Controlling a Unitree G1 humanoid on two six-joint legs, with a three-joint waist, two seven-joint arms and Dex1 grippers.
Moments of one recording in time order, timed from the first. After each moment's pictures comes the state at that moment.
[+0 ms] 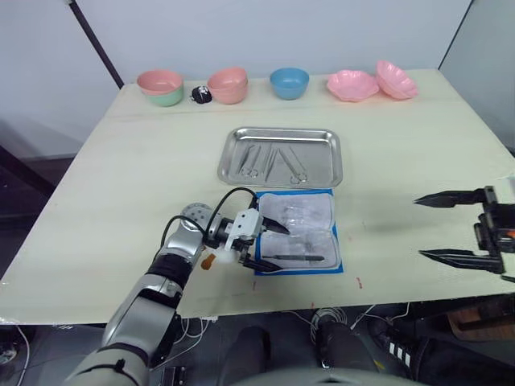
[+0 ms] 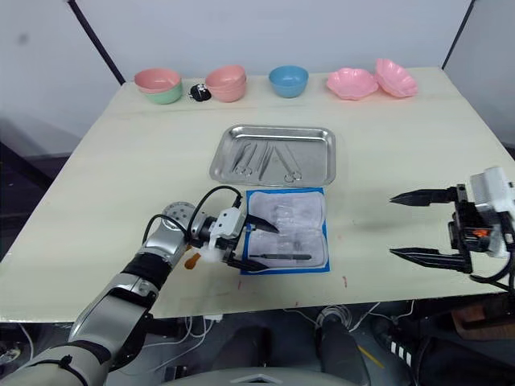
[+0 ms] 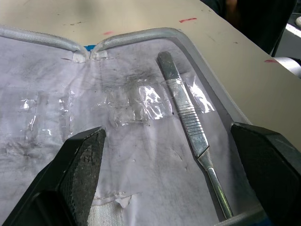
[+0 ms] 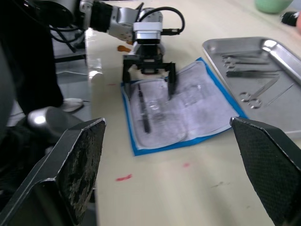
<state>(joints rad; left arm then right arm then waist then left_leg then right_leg) -0.59 0.44 -0.31 0.72 -0.16 -0.39 -1.56 -0.01 -1.03 -0.45 -0.30 0.76 0.43 1.46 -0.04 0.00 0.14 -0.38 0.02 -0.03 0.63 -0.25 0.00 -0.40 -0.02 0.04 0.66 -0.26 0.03</state>
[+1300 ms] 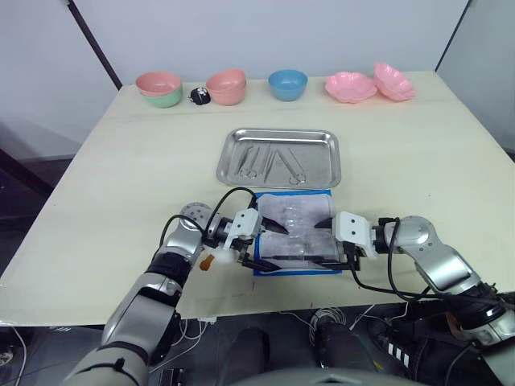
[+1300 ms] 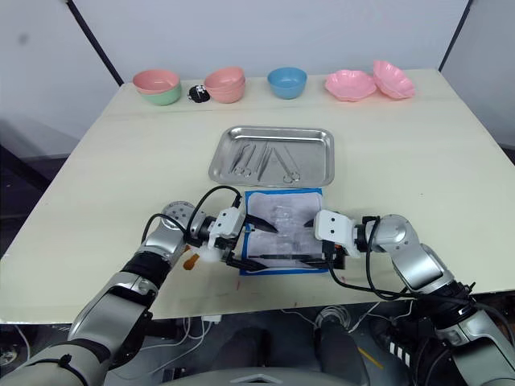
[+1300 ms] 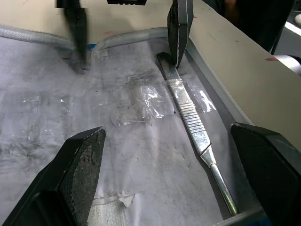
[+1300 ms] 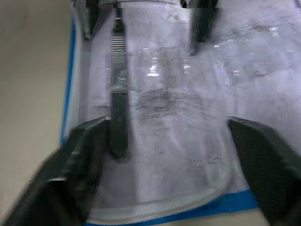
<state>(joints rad) -0.60 0.45 -0.32 0.74 -0.17 -0.40 -1.56 -0.35 -0.62 0.40 -0.09 0.05 0.24 1.08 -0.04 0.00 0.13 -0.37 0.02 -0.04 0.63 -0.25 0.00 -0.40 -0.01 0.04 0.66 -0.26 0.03</state>
